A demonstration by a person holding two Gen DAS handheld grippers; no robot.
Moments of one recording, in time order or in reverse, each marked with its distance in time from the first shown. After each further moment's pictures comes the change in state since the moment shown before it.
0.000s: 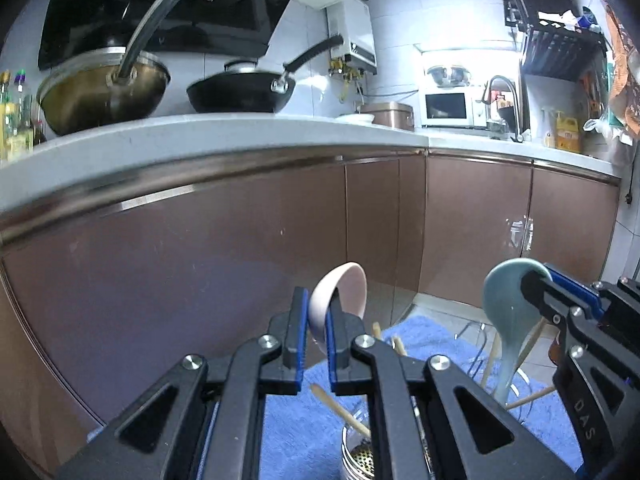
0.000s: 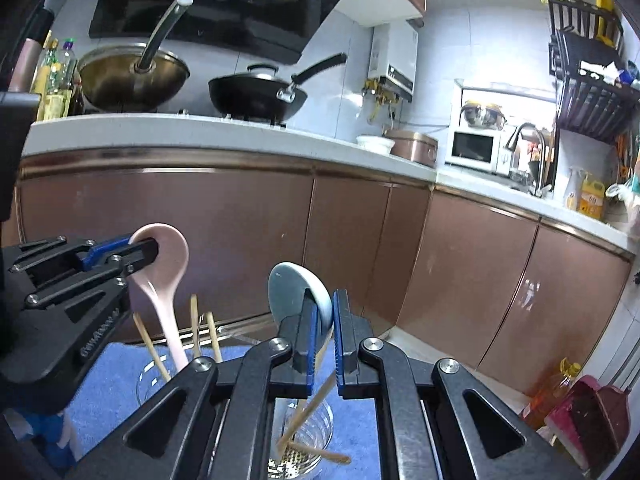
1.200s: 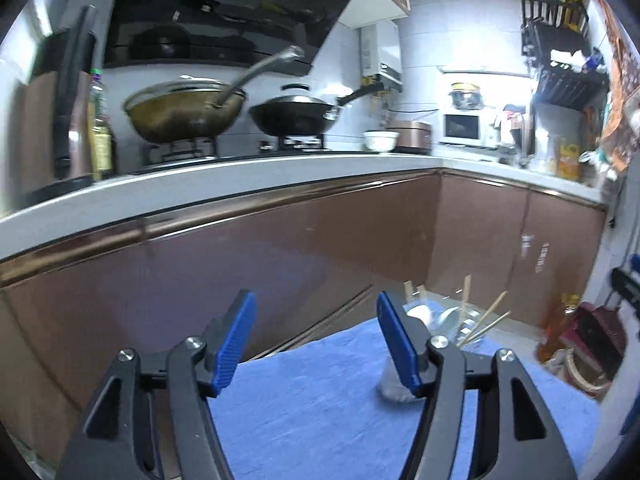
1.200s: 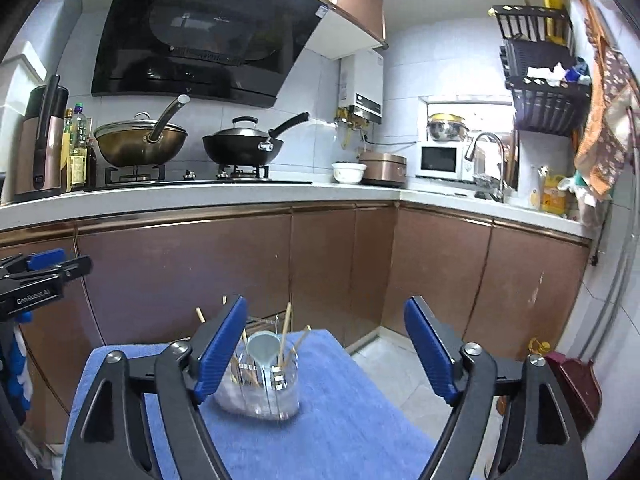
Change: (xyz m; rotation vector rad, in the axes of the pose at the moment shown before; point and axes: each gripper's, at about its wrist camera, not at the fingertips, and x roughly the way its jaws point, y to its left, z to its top) left arm -0.194 0.083 0.011 -0.053 -0.001 0.075; right arm -0.193 -0.047 0.020 0.098 -0.057 -0.029
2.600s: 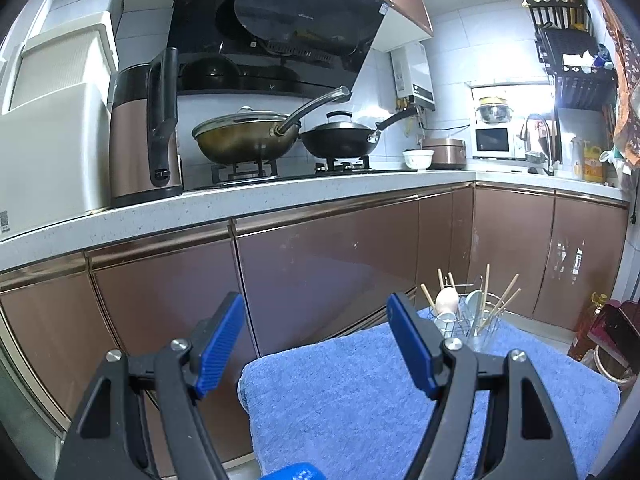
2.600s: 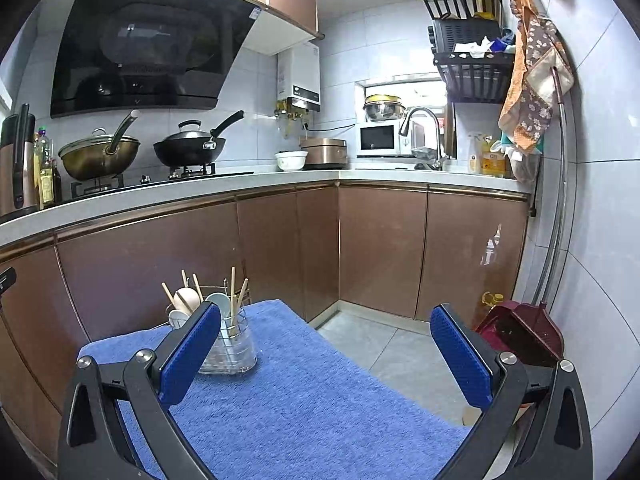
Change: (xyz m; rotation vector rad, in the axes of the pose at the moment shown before) left arm -0.094 0.024 -0.035 0.005 -0.085 0.139; right arm -0.075 -0.048 -0.034 0.125 0.031 -0.160
